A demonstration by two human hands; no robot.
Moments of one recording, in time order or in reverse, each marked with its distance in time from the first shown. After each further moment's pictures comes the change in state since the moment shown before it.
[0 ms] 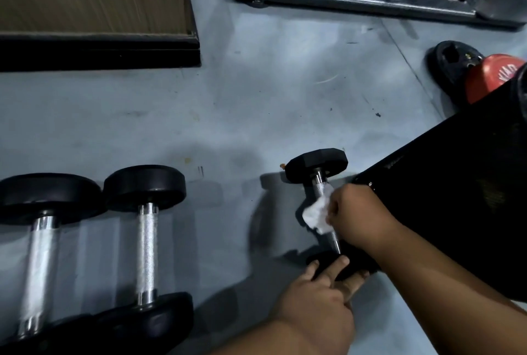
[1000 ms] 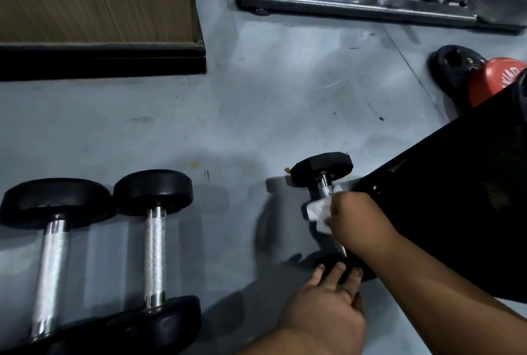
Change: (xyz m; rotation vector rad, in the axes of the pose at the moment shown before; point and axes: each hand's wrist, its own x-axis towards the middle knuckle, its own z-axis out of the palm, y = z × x) left_hand 0.019 0.004 -0.011 -0.425 -0.126 -0.358; right_hand 0.001 0.001 0.023 0.148 0.015 0.065
